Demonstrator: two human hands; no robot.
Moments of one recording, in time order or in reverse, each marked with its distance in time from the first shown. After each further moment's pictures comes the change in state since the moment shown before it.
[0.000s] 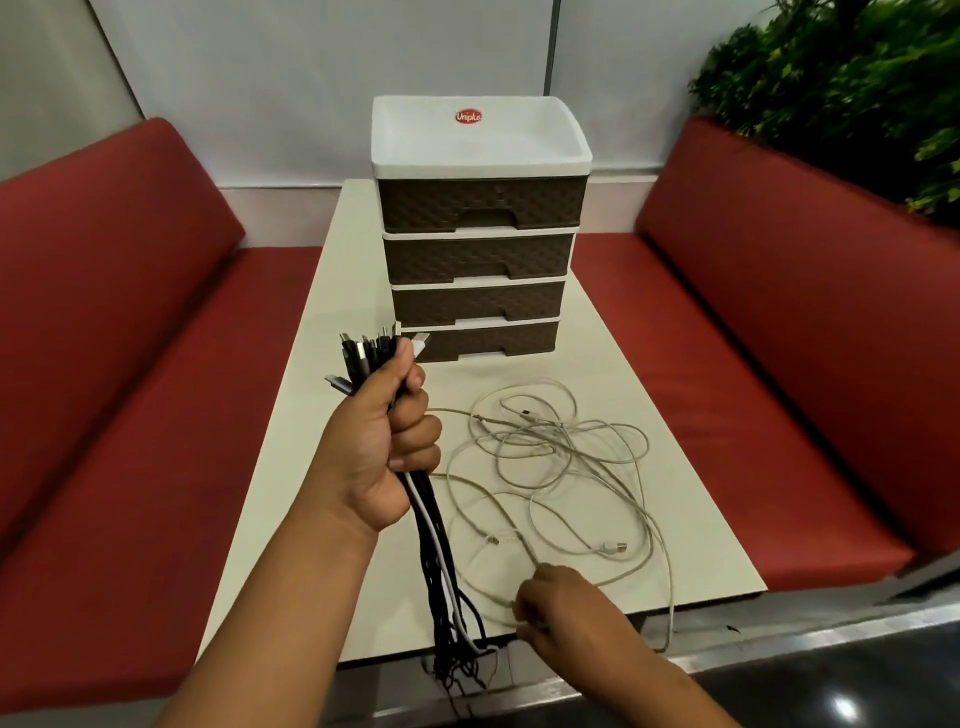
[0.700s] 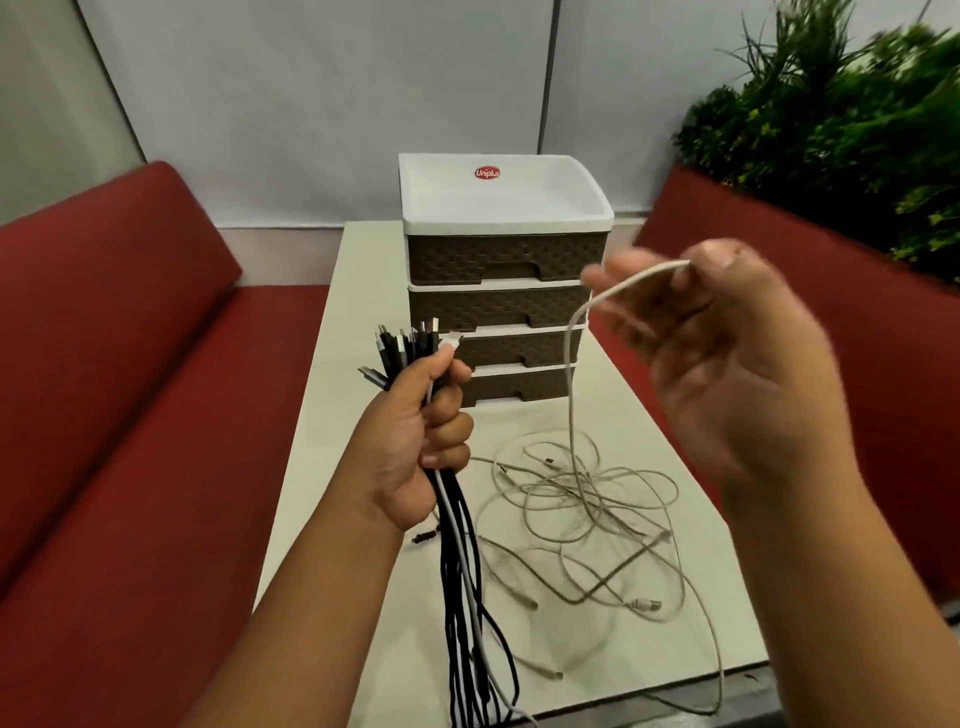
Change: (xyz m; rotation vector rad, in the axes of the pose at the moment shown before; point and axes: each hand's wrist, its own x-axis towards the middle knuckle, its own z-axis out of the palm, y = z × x) left_hand 0.028 0.050 -0.001 0.031 -0.116 -0.007; right_hand 0.053 -0.129 -0.250 1.465 0.683 -0.394
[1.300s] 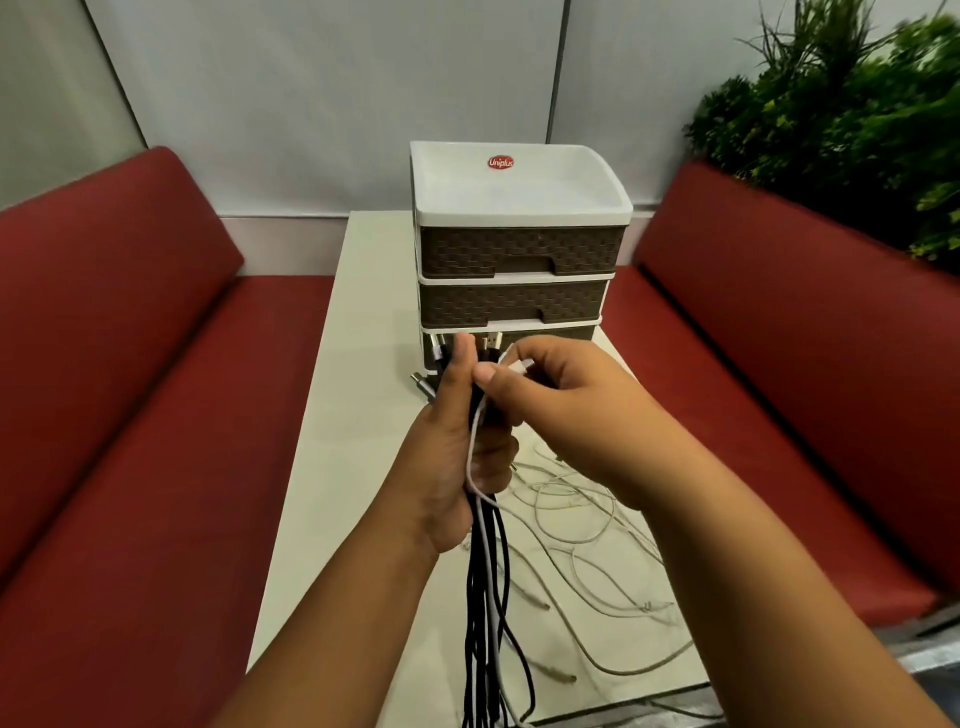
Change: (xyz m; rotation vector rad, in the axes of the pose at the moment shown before) left_hand -0.006 -0.015 0.006 0.164 -0.048 0.020; right_hand 0.003 0.052 0.036 -0.790 -0.228 0.349
